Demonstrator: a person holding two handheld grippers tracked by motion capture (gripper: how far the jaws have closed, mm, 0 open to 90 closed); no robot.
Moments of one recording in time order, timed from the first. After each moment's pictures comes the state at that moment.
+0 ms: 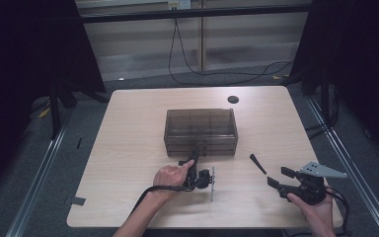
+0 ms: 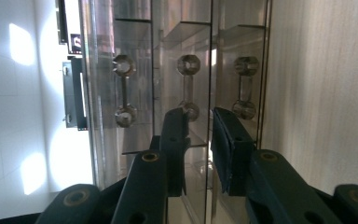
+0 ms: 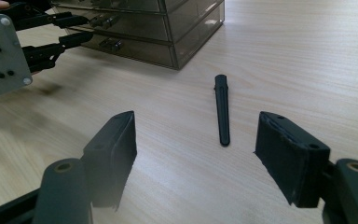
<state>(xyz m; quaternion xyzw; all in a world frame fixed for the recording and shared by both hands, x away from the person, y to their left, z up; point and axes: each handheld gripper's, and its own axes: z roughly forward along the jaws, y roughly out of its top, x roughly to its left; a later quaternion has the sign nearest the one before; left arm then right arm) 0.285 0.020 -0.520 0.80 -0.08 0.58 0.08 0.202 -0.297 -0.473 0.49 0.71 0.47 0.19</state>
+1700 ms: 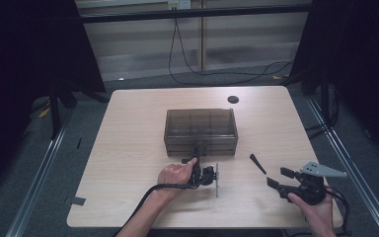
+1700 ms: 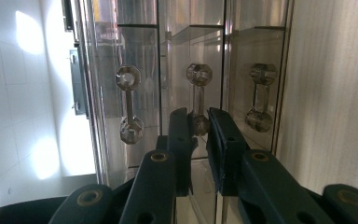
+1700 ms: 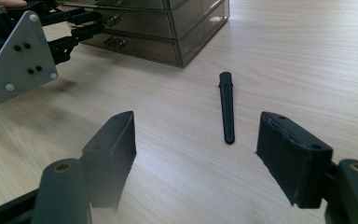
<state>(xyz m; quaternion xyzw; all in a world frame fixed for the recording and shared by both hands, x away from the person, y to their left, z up) 0.291 0.006 -0.520 0.80 -0.06 0.60 0.05 0.203 -0.298 -0.473 0.49 0.71 0.47 0.17</state>
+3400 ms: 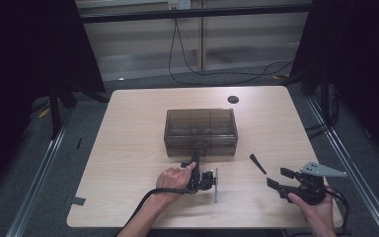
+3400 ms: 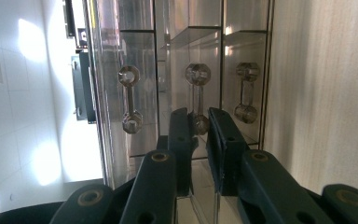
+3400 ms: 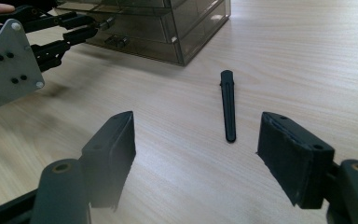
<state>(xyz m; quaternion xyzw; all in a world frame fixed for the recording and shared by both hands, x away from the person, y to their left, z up) 0.277 0.011 -0.520 0.79 -0.07 0.60 0.06 0.203 -0.298 -0.473 0.49 0.71 0.47 0.17</state>
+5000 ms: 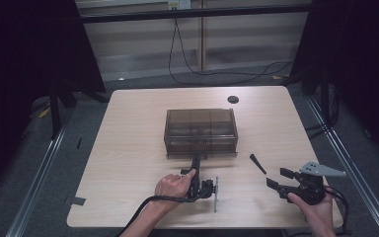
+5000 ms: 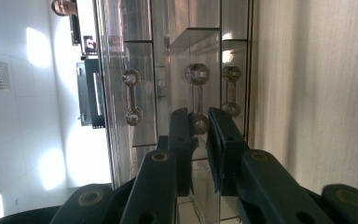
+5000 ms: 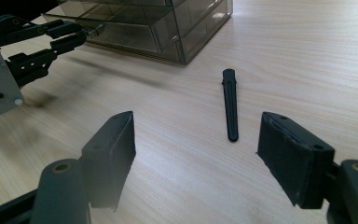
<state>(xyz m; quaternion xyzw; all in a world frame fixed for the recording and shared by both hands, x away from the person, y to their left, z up) 0.255 0.015 -0.520 0.79 -0.09 0.61 0.07 0.204 -0.298 -0.474 0.49 0.71 0.47 0.16</state>
